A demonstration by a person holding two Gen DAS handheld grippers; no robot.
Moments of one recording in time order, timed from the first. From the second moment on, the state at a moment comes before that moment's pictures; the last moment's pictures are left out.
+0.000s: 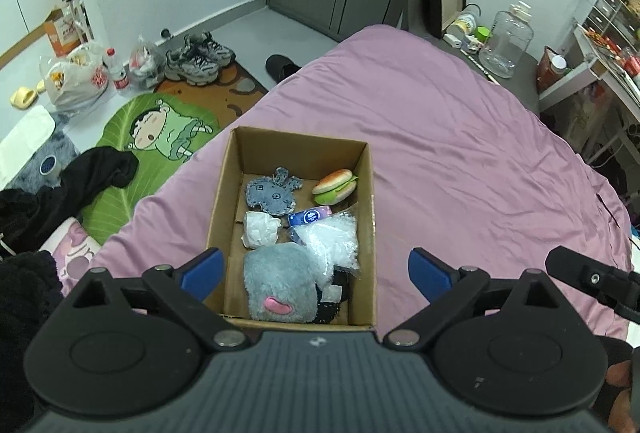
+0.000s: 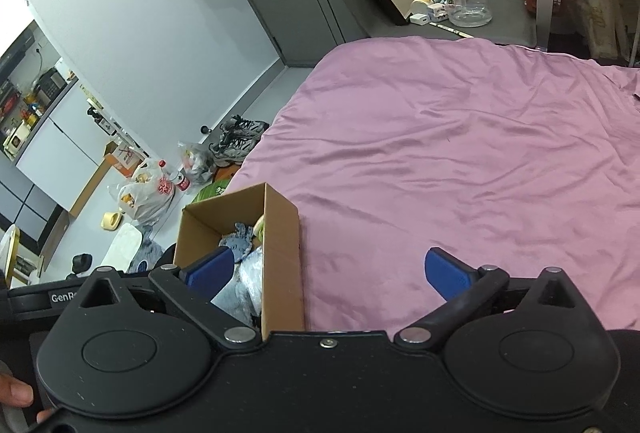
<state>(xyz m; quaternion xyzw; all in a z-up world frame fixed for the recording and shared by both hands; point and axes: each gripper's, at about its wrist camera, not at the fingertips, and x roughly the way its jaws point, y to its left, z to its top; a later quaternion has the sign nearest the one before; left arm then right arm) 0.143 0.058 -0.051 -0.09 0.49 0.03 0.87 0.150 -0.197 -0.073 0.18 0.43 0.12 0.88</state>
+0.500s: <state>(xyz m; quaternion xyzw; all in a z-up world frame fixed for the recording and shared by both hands) 0.098 0.038 -0.027 -0.06 0.46 0.02 0.89 0.101 -0.227 -0.050 0.17 0.41 0.13 0.89</state>
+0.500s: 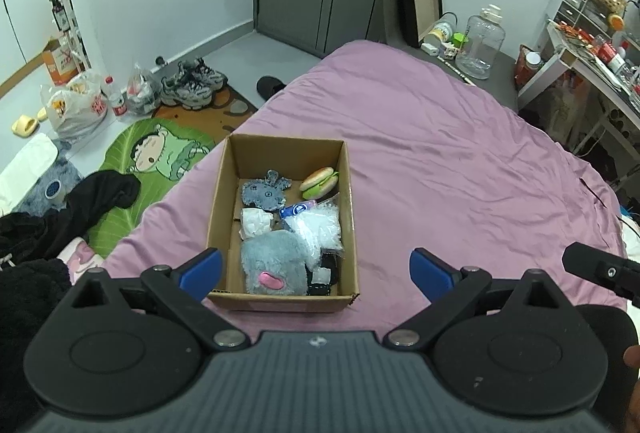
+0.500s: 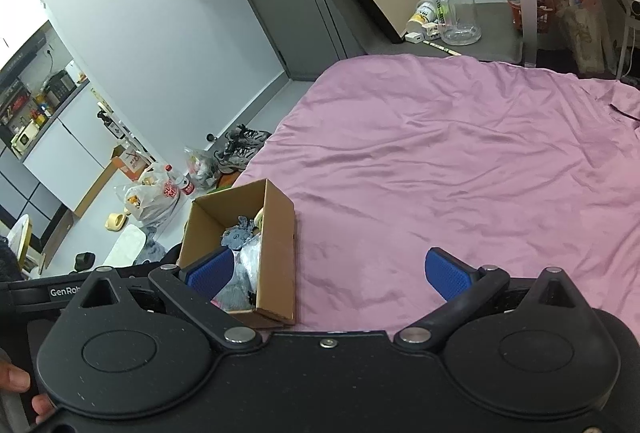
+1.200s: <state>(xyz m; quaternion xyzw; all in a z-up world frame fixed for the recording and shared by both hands) 0.036 0.017 -0.030 -0.03 0.44 0.01 0.90 0.041 -0.239 -0.053 0.15 0.40 0.14 0.89</state>
